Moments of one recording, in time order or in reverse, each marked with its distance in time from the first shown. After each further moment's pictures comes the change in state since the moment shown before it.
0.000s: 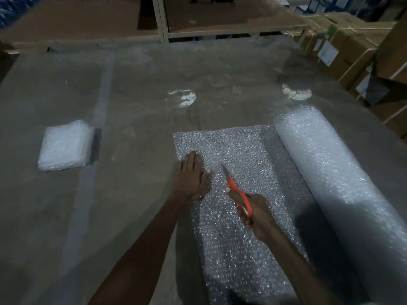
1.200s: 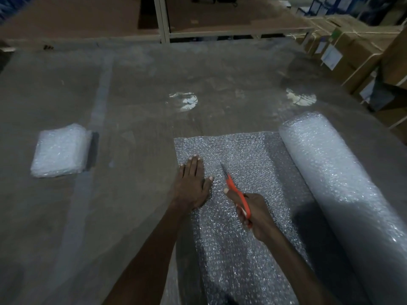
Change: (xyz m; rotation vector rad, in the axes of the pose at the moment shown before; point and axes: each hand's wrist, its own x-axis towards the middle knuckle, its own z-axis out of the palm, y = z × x) left_hand 0.014 -0.007 0.009 0.040 0.029 0.018; right_hand 0.027 -0.017 0.011 -0.019 -0.018 -0.007
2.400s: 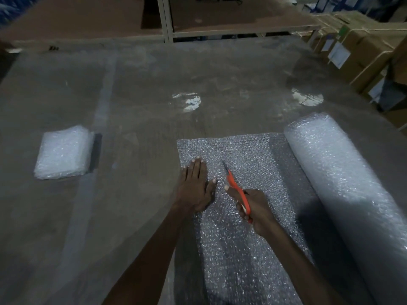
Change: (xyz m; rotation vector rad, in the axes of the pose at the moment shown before) left_hand 0.000 0.000 -0.004 0.015 -0.033 -0.001; right_hand 0.017 -0.013 0.008 0.004 -0.015 -0.019
